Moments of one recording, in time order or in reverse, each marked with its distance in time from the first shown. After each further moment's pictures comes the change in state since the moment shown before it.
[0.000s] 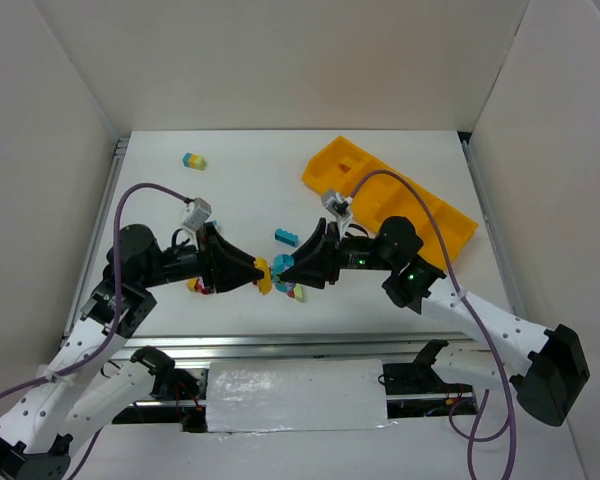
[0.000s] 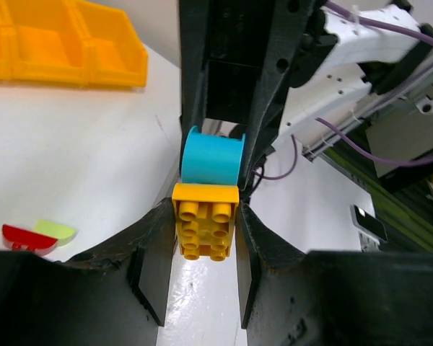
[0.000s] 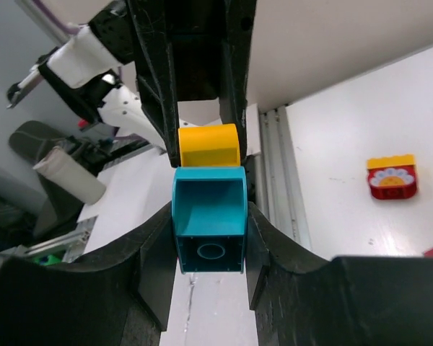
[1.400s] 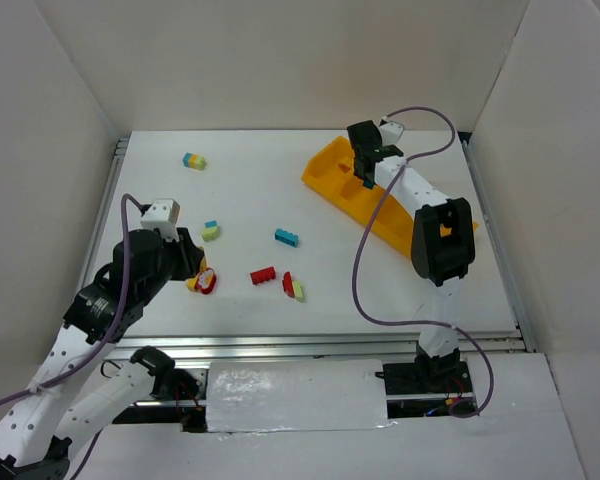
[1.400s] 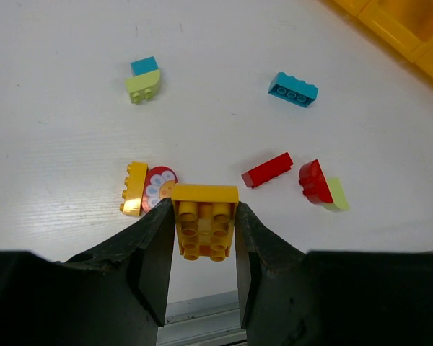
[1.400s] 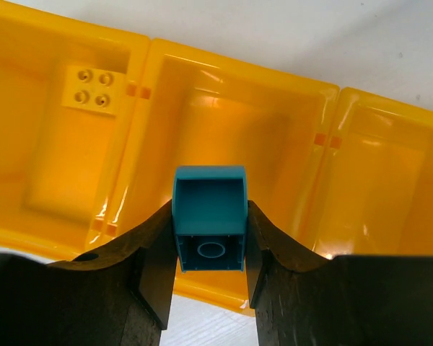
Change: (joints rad) left arm -0.002 -0.033 0.110 -0.615 -1.049 0.179; right arm -0.473 1.016 1.025 -1.038 1.361 0.005
